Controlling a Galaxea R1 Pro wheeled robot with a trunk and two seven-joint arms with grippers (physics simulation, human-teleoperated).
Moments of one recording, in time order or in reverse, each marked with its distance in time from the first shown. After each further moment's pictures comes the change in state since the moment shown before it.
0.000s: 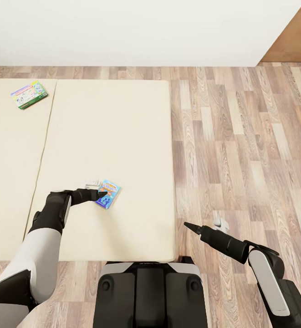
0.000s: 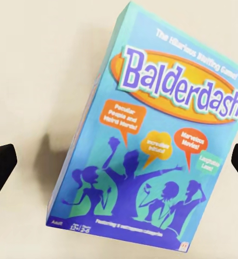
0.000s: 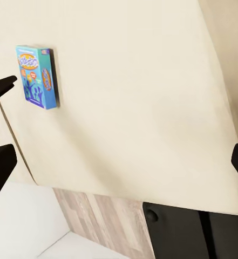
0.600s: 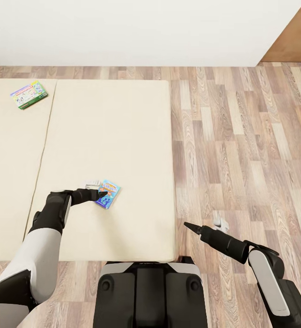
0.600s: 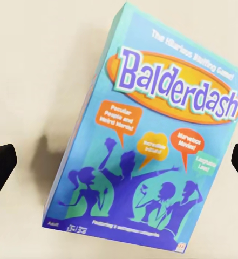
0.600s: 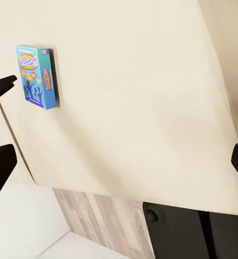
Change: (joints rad) left arm 0.000 -0.001 0.000 0.000 0.001 -0.001 -0.004; right arm 0.000 0.000 0.000 0.000 0.000 0.000 0.000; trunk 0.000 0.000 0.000
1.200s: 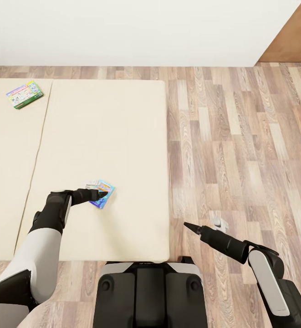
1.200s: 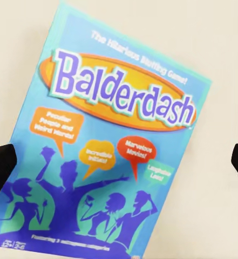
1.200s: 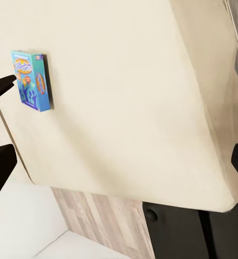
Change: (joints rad) left arm 0.000 -0.001 -0.001 0.000 0.000 0.001 -0.004; right arm 0.000 0.001 0.000 0.001 0.001 0.000 0.000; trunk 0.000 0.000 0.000
